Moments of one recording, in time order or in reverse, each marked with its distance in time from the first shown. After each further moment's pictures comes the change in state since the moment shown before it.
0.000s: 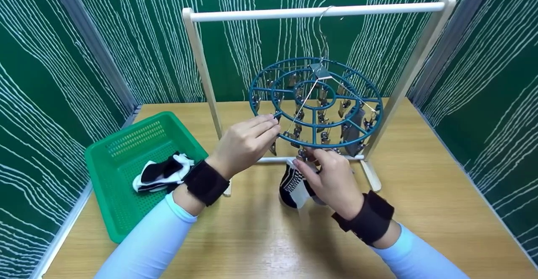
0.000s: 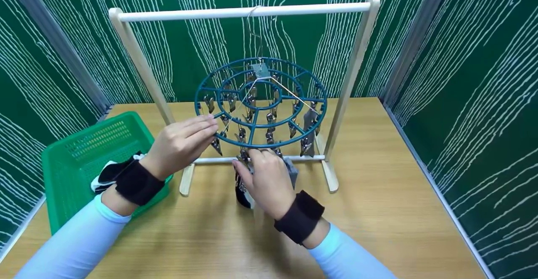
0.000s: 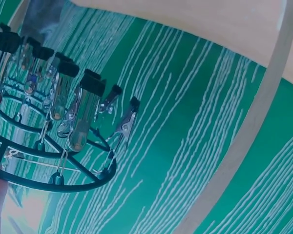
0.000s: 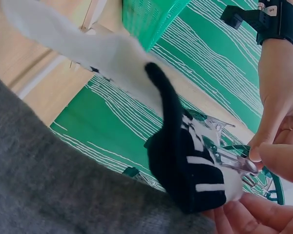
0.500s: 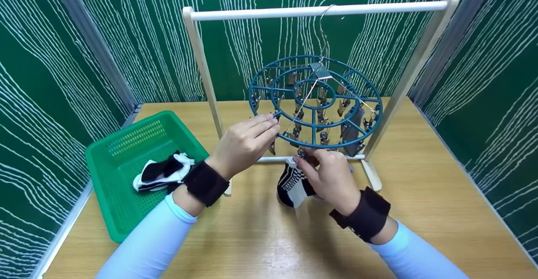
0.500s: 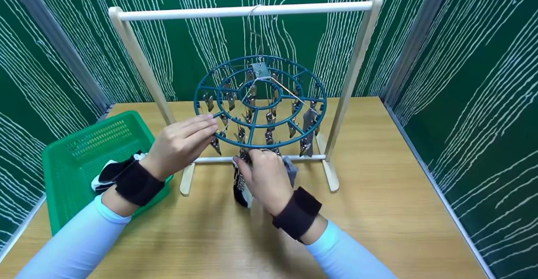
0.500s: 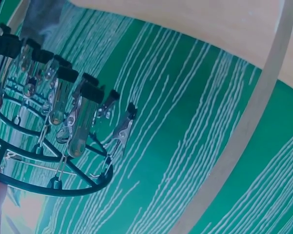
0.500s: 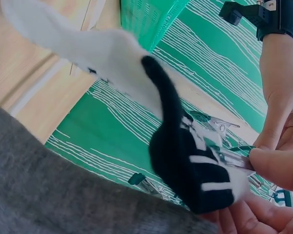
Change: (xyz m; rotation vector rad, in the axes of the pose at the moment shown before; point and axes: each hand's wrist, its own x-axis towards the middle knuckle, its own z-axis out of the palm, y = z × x) left_hand -0.003 0.001 0.000 -0.007 -0.001 -0.020; right_hand 0.008 0.002 0.005 0.072 -0.043 0.022
